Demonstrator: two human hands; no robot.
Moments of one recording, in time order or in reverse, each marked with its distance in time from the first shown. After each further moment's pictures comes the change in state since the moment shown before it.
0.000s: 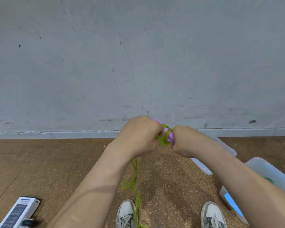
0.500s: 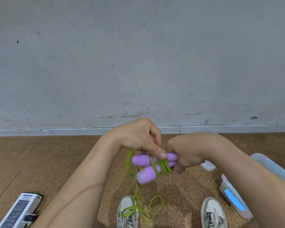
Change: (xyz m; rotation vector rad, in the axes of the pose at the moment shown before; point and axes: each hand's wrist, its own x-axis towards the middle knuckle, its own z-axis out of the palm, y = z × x) left_hand -0.002 -0.019 -0.001 -0.931 -0.537 -0.078; right_hand -0.029 -0.011 -0.019 -0.196 -0.402 -0.365
